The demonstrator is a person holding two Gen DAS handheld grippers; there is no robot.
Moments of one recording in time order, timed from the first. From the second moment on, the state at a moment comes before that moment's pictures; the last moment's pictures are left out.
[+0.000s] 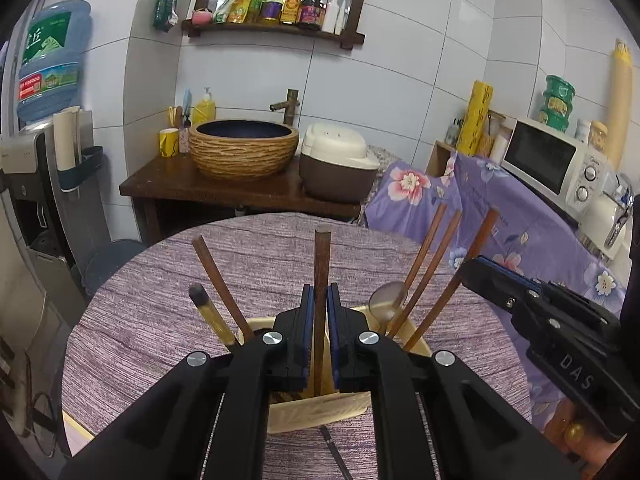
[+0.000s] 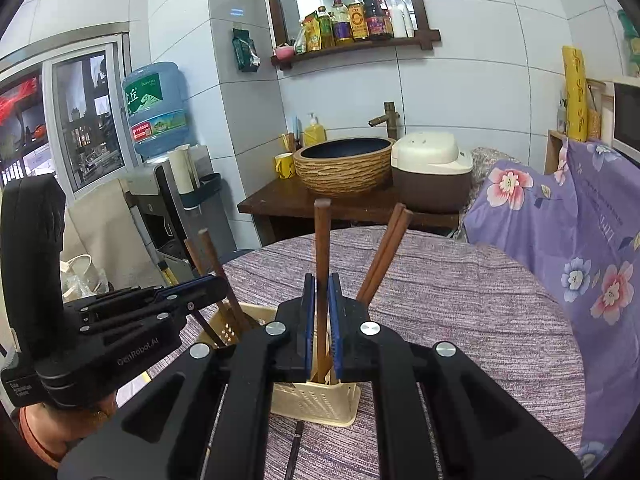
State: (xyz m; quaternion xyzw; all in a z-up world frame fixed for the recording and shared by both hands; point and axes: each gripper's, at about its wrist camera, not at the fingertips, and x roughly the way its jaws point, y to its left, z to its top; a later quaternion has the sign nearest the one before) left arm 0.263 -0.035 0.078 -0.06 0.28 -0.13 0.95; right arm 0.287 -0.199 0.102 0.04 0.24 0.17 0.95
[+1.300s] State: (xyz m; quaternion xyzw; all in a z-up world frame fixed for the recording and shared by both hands) left arm 0.148 0.021 -0.054 -0.05 0.38 -0.03 0.92; right arm 0.195 -0.151 -0.089 -0.03 0.45 0.17 0.88
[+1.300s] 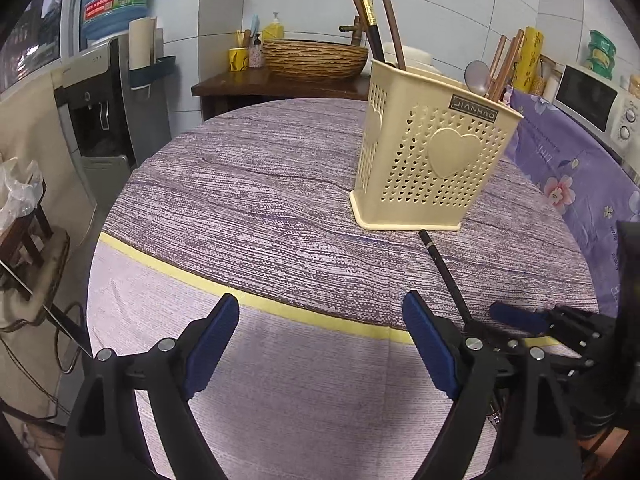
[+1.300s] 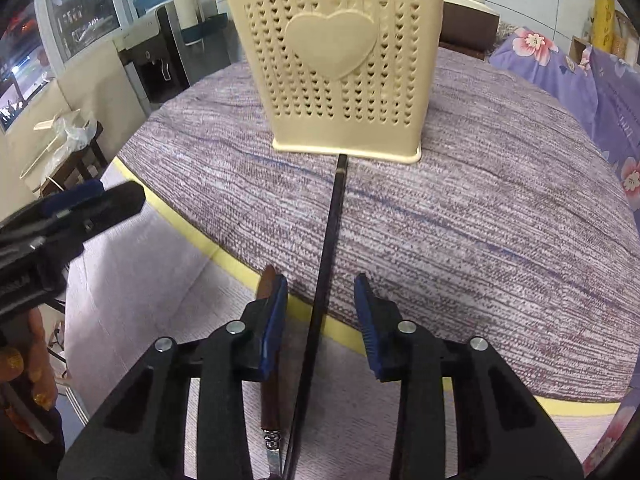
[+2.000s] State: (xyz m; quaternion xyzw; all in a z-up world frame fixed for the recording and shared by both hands) left arm 0.139 -0.029 -0.068 -0.03 0.42 -0.11 0.90; right arm 0.196 -0.199 -0.088 0.00 0.45 0.13 0.88
